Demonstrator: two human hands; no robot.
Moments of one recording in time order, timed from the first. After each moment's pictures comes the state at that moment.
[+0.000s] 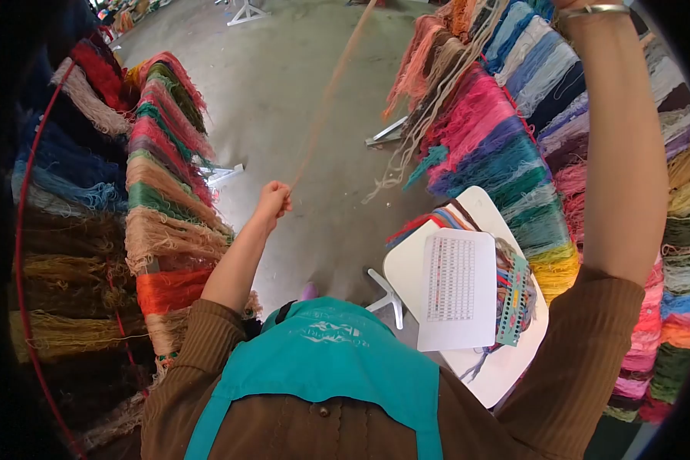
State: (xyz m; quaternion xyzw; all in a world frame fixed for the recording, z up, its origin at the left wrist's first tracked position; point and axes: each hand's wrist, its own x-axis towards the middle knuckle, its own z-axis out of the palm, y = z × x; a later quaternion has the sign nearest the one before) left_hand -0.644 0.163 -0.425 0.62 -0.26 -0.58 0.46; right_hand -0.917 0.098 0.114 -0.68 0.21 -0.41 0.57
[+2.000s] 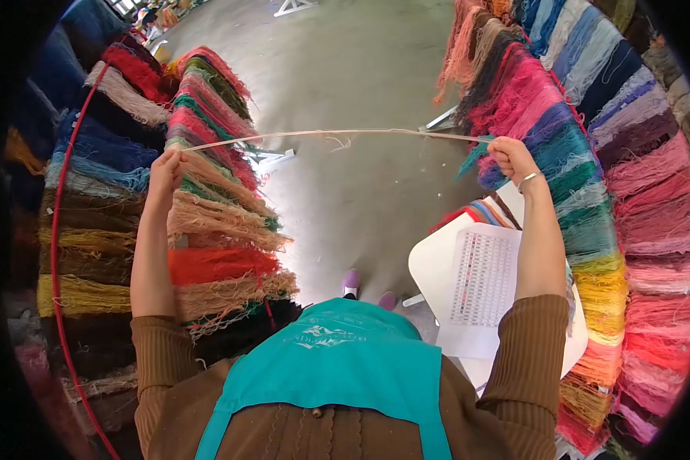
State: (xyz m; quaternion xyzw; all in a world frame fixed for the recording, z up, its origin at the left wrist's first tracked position) left_hand -0.439 0.252 -0.227 0.72 -0.37 -0.31 0.49; right_hand -1.120 0.025 -0.296 -0.50 0.48 -0.28 0.66
